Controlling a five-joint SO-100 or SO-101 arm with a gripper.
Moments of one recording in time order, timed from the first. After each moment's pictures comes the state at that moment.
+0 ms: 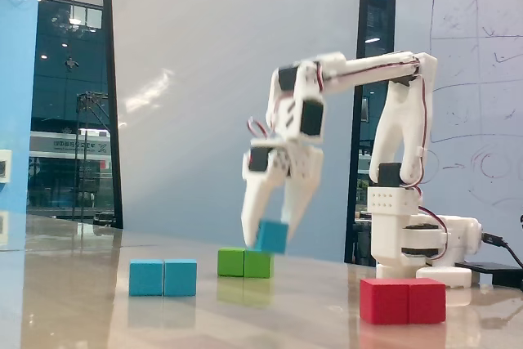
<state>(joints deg) 2.5 102.7 113.0 72.1 -4.9</state>
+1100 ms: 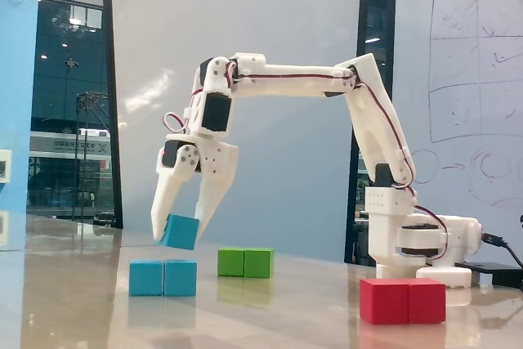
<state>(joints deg) 14.0 66.6 69.0 79.3 -13.9</state>
